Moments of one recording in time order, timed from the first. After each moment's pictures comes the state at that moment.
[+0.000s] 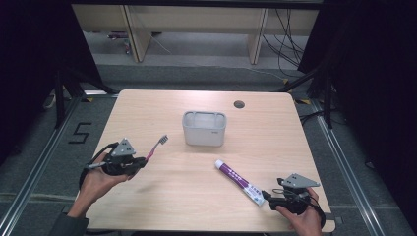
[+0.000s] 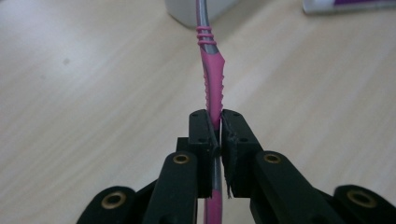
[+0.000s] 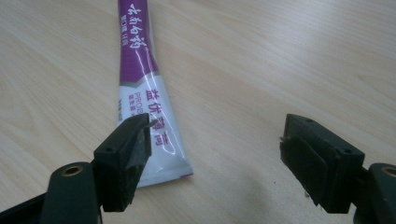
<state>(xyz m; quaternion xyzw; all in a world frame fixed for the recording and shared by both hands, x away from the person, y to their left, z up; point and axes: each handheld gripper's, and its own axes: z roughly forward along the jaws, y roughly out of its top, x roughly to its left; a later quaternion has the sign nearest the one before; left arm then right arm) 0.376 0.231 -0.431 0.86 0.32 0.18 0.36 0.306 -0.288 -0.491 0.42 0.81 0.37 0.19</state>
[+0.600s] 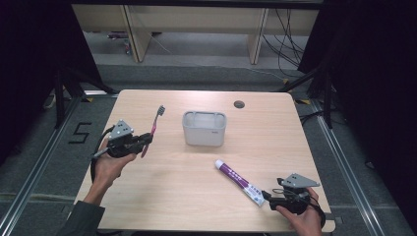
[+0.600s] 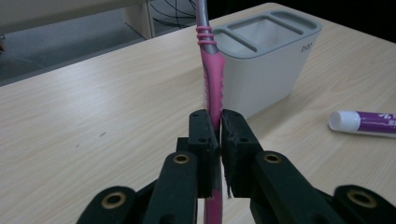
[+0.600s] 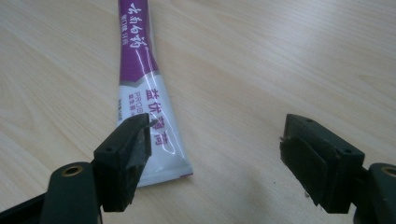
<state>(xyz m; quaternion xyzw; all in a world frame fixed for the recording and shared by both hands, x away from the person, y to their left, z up) 0.410 0.220 -0.420 0.75 0.38 0.23 0.49 0.306 -0.288 -0.491 0.42 0.81 0.36 0.19</state>
